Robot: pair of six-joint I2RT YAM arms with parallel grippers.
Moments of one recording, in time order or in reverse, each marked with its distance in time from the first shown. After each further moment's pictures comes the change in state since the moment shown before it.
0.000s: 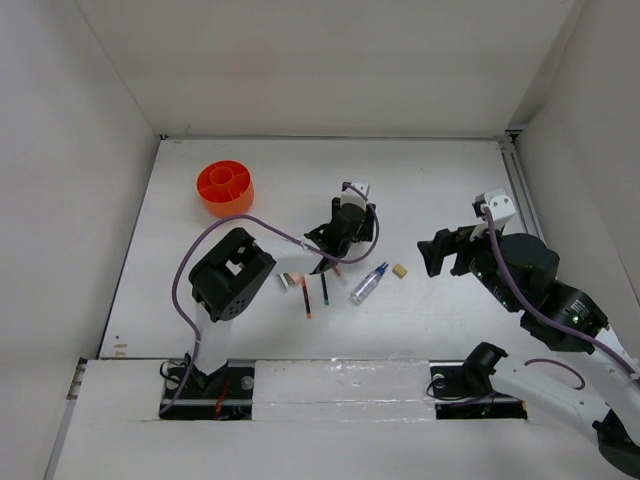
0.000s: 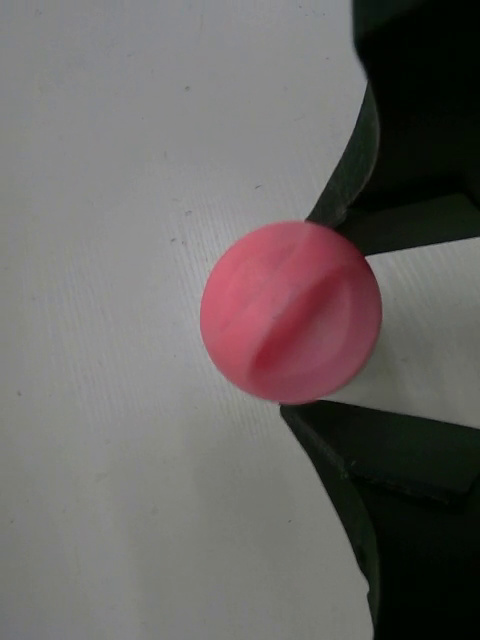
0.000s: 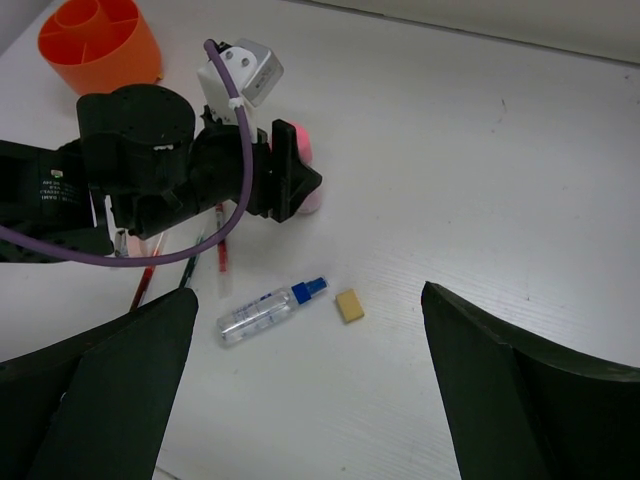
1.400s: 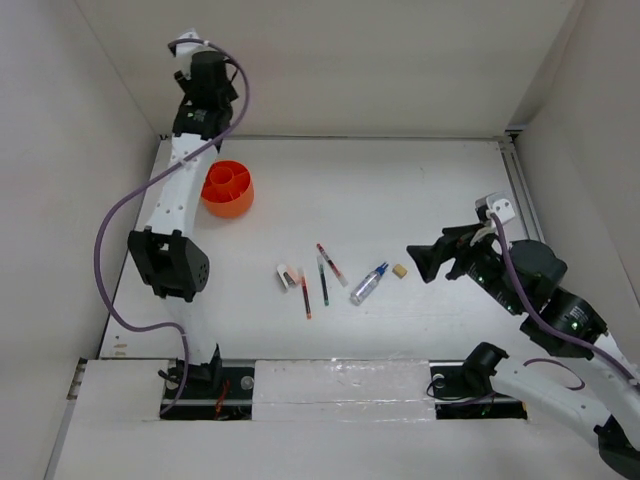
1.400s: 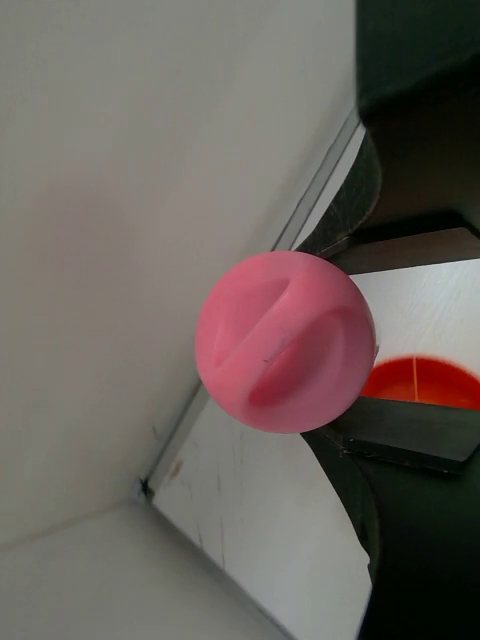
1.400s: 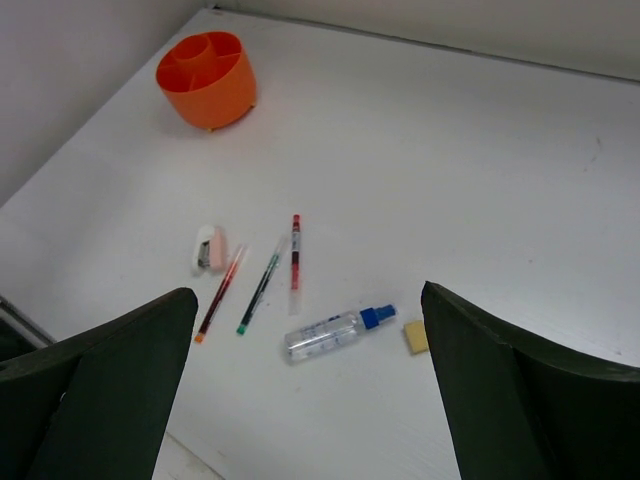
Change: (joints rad) left arm 0.640 -0.045 0.989 -0.859 -0.111 -0.054; right arm 0.000 -0.052 -0.054 0.118 -0.145 0.041
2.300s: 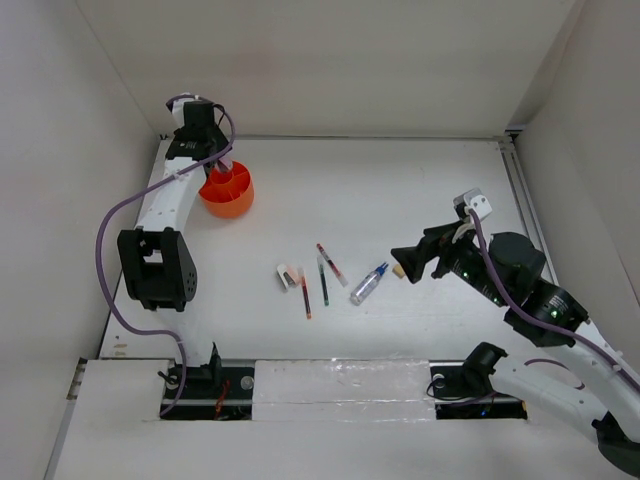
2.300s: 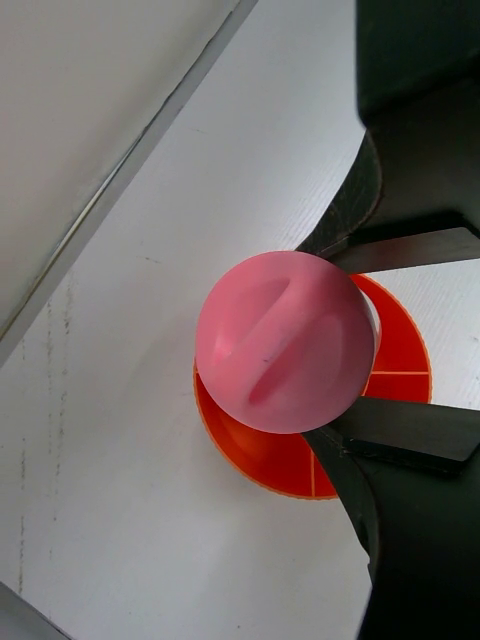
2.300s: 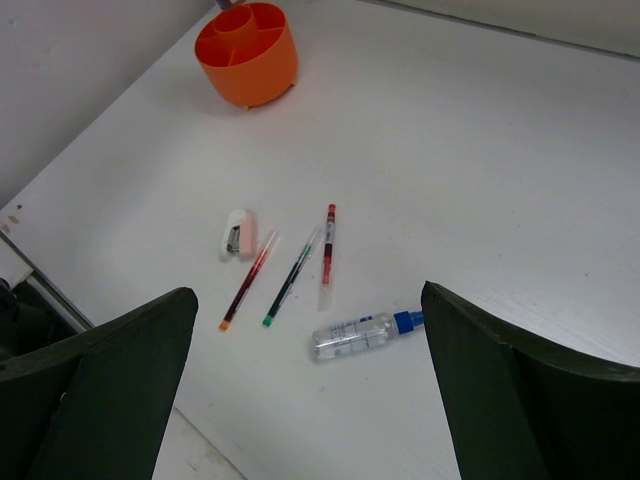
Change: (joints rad) left arm 0.152 -0.100 -0.460 0.019 0.211 -0.114; right arm 0.000 0.065 -0.043 0.084 -0.119 0.010
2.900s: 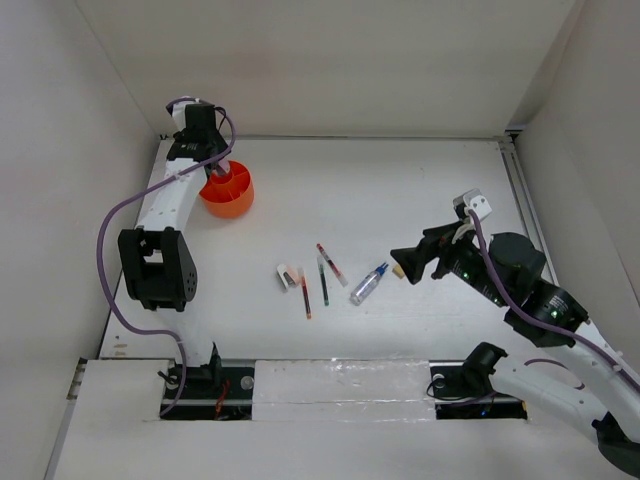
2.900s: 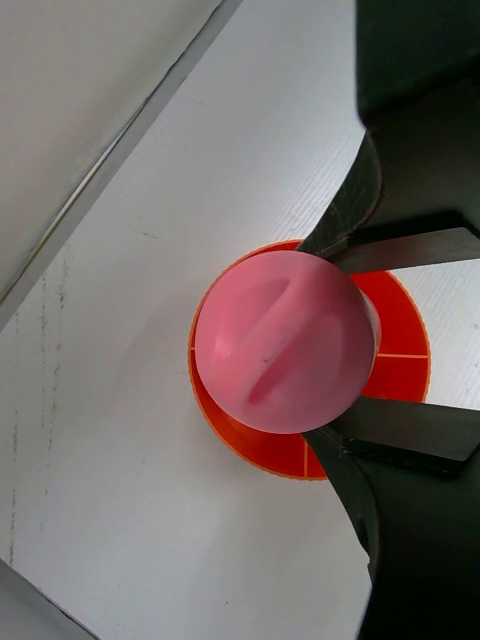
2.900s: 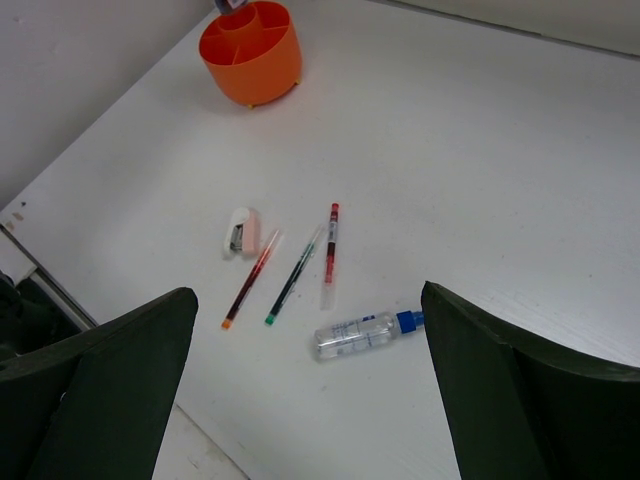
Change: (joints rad) left arm 0.000 0.000 -0.017 -0.008 -0.042 0.001; right arm 0.000 -0.002 -0.002 0.000 -0.013 0.000
